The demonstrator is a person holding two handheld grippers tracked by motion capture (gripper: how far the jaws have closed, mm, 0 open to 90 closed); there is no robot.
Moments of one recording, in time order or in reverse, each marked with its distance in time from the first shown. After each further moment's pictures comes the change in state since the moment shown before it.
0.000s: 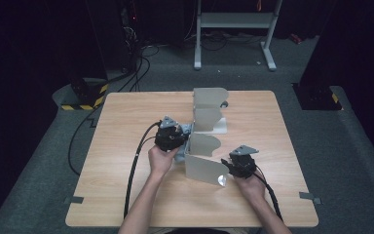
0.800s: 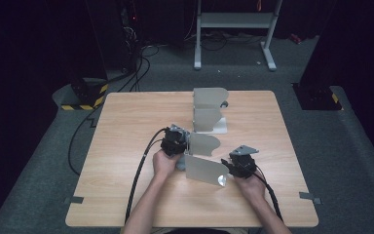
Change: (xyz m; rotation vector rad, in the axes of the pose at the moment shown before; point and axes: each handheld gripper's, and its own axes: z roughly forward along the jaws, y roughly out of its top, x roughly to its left) left arm 0.013 -0.021 0.035 0.138 0.030 -0.038; right arm 0.000 0.000 0.000 0.000 0.002 0.001
